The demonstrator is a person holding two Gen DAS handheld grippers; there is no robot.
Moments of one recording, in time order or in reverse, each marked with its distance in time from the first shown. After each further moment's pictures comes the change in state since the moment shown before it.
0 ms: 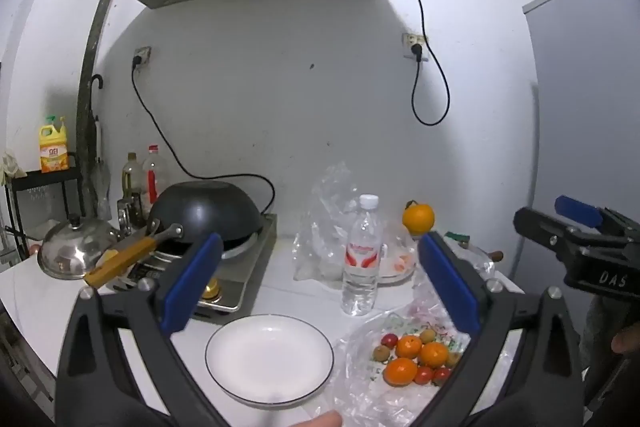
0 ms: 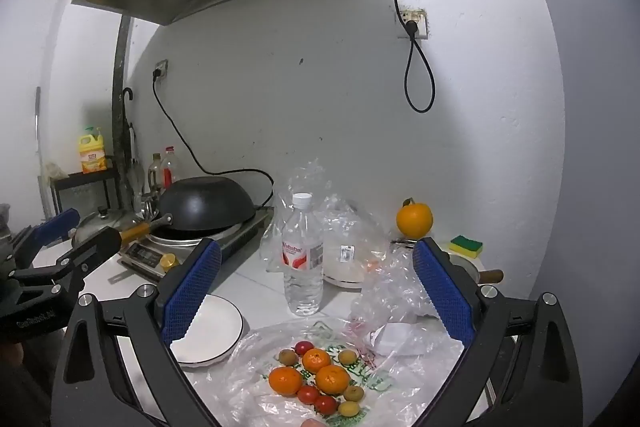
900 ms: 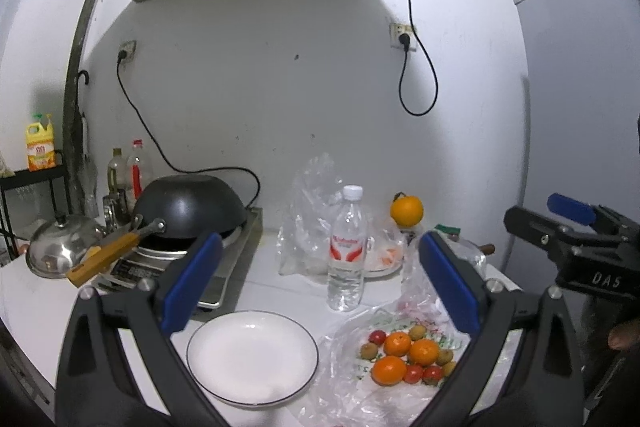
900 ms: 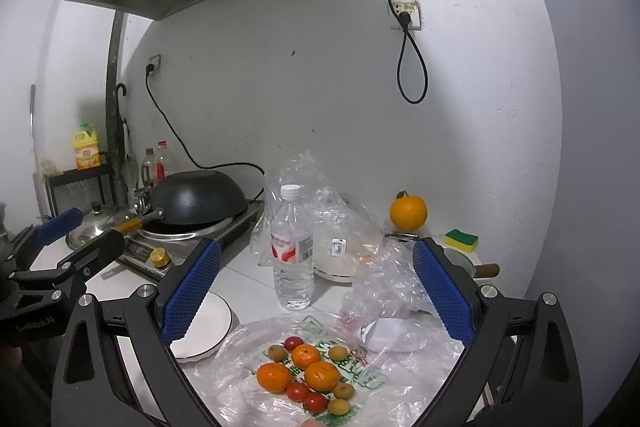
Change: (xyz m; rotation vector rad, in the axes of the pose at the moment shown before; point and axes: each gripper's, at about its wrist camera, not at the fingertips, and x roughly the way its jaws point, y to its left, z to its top) left arm 0.016 -0.016 -0.009 0.024 0.017 -0.038; right arm 0.009 -0.009 -0.011 0.007 0.025 -0.021
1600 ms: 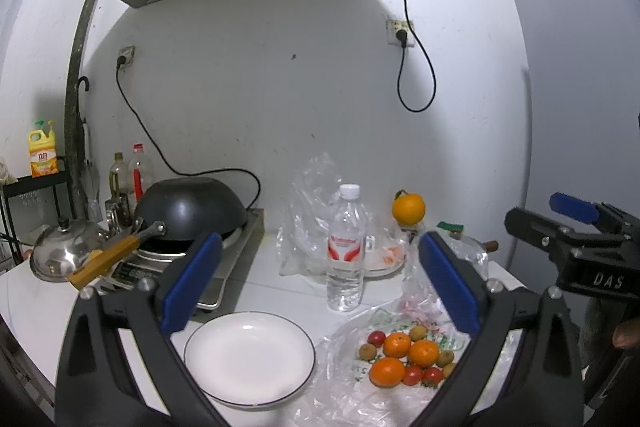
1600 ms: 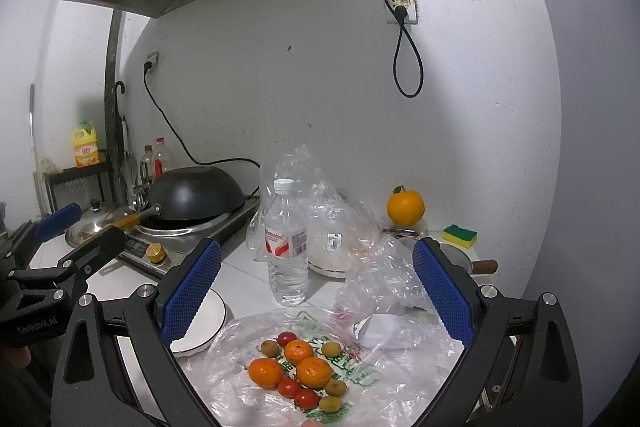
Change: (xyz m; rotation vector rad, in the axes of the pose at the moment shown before) left arm 0.000 -0.009 -0.003 0.014 0.006 0.007; right arm 0.001 -0.011 -0.002 0.002 0.016 0.004
